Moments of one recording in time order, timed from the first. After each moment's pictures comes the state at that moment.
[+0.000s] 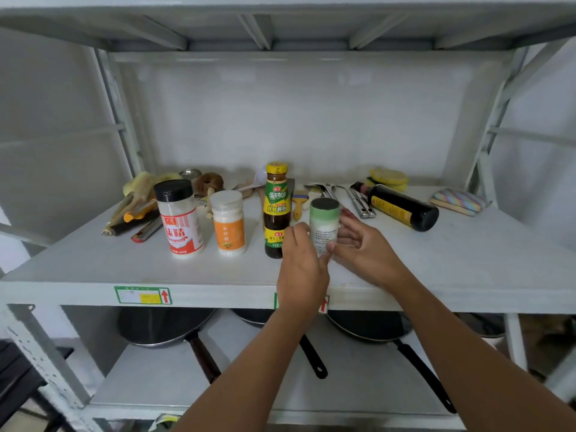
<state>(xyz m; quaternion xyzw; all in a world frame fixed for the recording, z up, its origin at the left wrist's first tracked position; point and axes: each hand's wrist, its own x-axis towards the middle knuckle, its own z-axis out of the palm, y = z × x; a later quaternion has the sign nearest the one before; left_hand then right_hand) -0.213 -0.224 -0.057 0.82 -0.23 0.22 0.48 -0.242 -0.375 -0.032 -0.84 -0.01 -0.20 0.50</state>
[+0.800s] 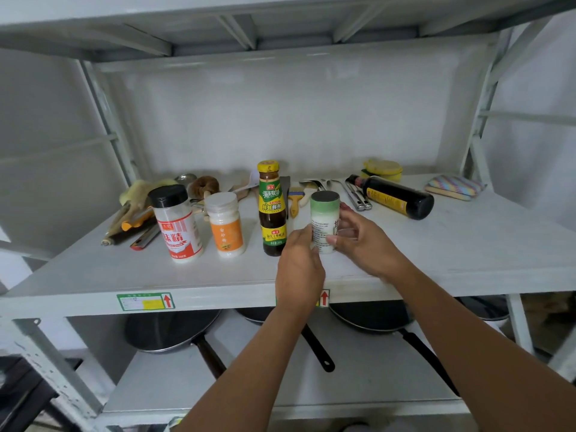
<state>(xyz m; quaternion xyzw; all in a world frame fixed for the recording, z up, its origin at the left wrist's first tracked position) -0.211 -0.219 -0.059 0.83 -0.27 0.21 0.43 -0.242 -0.379 -0.036 -0.85 0.02 -0.20 0.48</state>
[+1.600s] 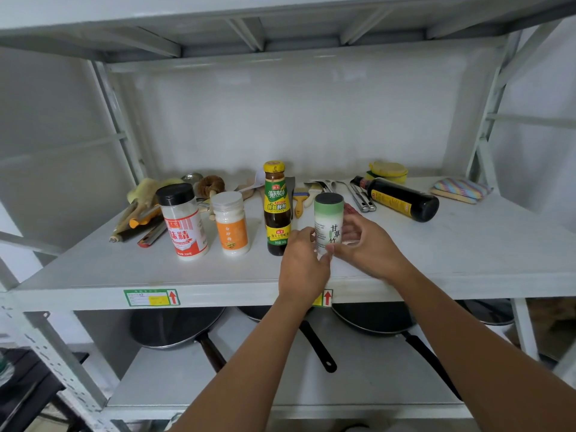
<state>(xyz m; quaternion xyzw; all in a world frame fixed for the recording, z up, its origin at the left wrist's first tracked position) -0.204 -0.219 -0.054 0.83 -0.25 0.16 0.47 -0.242 -0.378 -0.038 -0.86 0.04 -0.21 0.46</state>
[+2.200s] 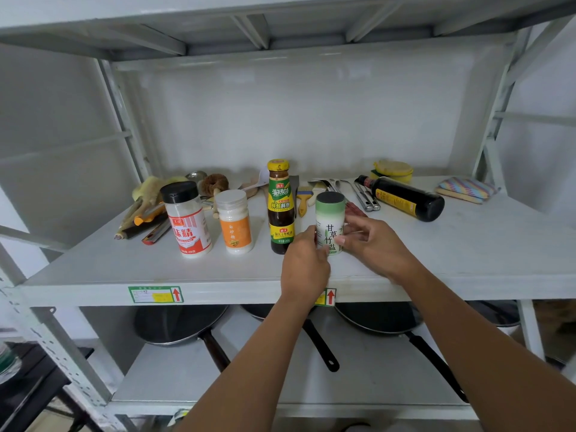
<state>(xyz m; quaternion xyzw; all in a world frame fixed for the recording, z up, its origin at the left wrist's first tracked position) -0.193 -0.221 -0.064 0.84 -0.25 0.17 0.45 -0.246 -0.381 -0.036 -0.83 0.00 -0.20 0.51</state>
